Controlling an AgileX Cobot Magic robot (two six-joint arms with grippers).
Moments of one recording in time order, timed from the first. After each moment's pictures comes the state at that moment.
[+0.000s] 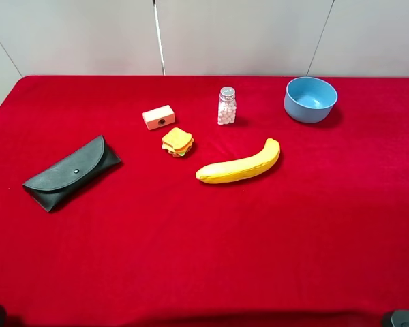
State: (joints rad) left arm 0.01 0.00 -0.48 0.00 1.06 0.01; right arm -0.01 -0.01 -0.50 0.07 1.02 0.00
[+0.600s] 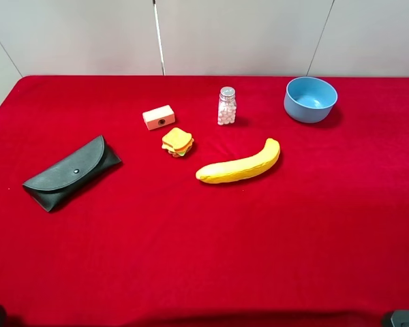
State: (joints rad) left arm 0.01 0.00 -0.48 0.00 1.06 0.01; right arm -0.01 -0.01 -0.50 0.07 1.02 0.00
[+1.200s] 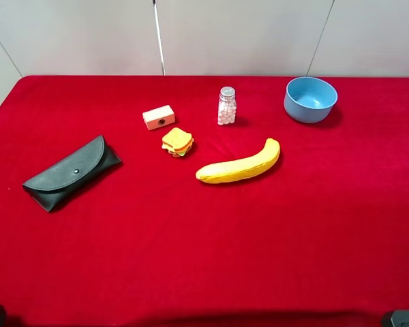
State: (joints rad) left arm 0.01 0.00 -0.48 0.00 1.06 0.01; right arm -0.01 -0.01 -0.50 0.07 1.02 0.00
